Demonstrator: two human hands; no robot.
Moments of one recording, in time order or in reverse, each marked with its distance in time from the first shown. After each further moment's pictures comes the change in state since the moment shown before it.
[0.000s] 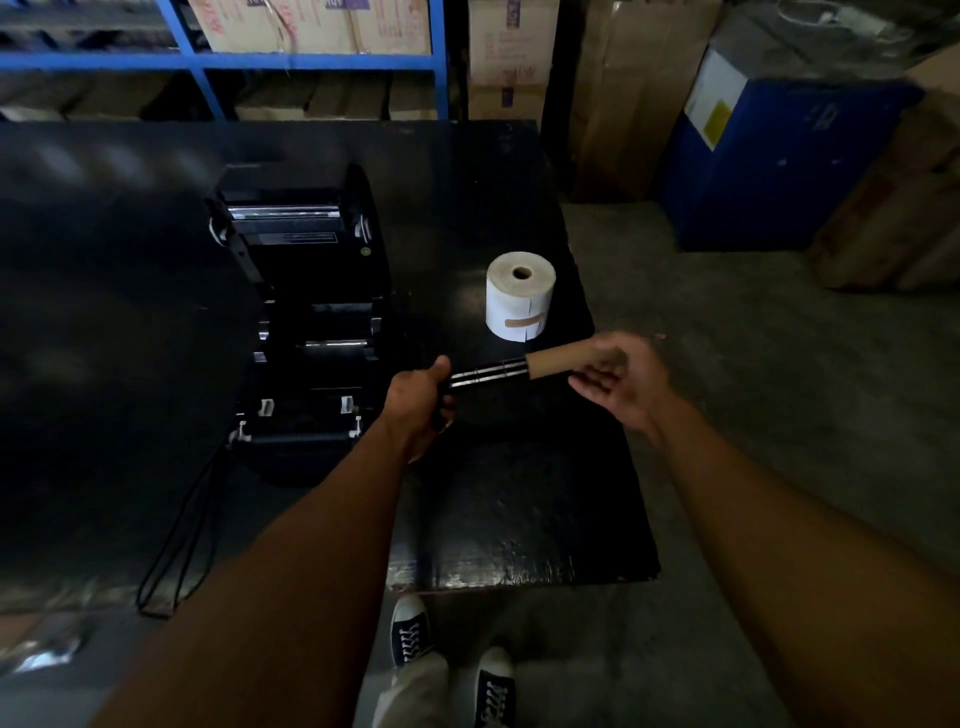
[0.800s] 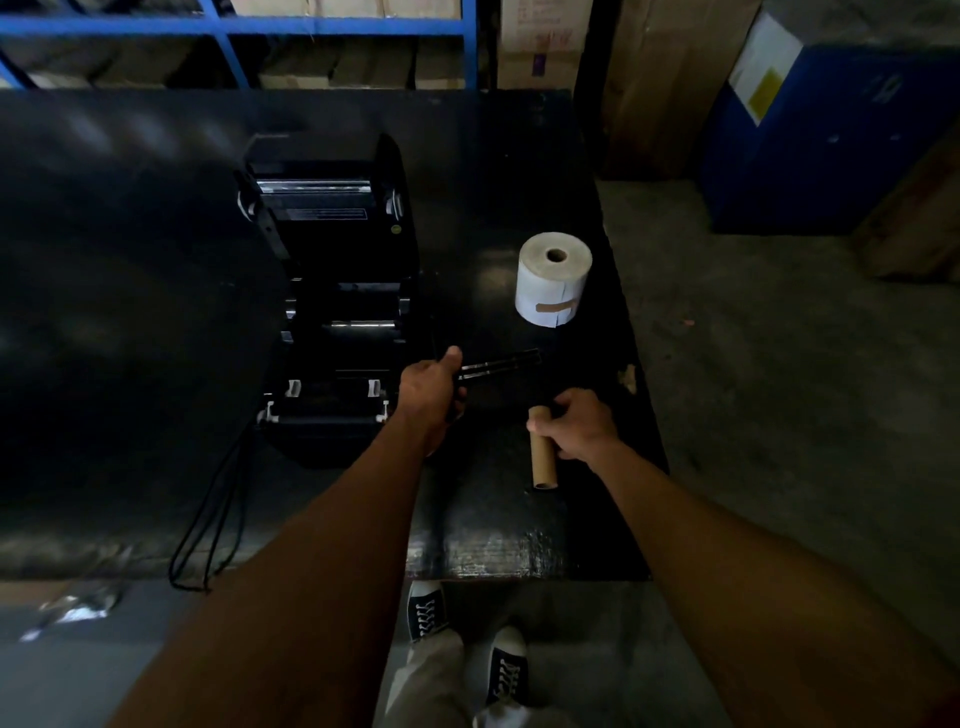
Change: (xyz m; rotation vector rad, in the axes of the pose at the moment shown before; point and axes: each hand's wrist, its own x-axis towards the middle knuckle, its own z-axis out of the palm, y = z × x) left_hand 0.019 -0.009 -0.023 0.059 0.132 0.084; right_hand 0.005 0.096 0.036 -1.122 0.062 -0.090
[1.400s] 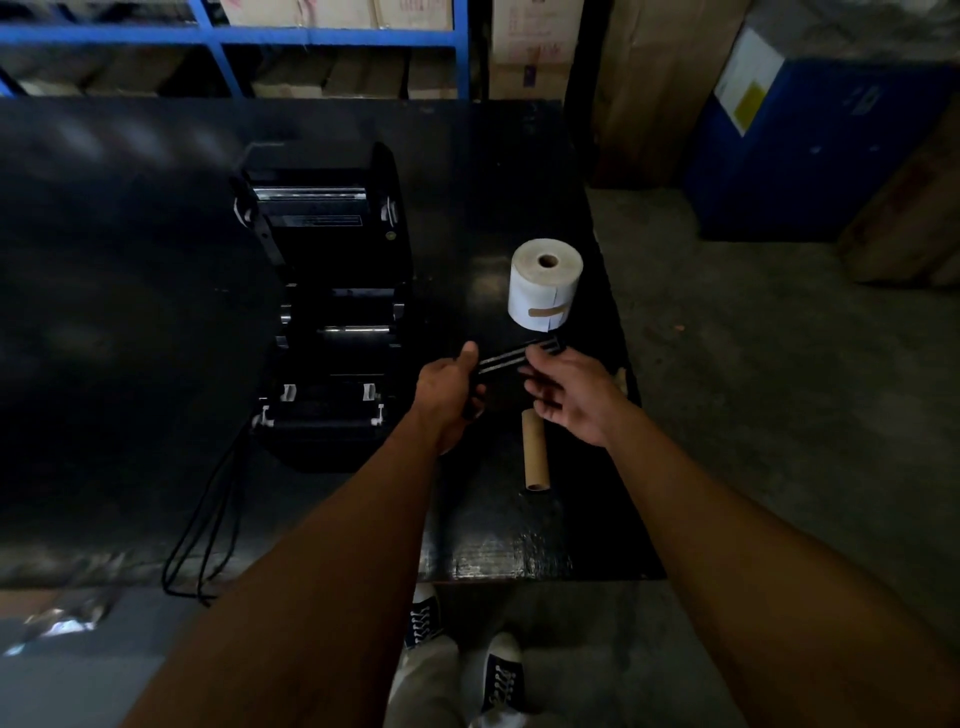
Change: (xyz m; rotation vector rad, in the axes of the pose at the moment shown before) left_hand -0.014 0.002 0.023 -0.010 -0.091 -0.017; right_hand -0.010 -0.036 -0.034 0.787 -0.302 -0.009
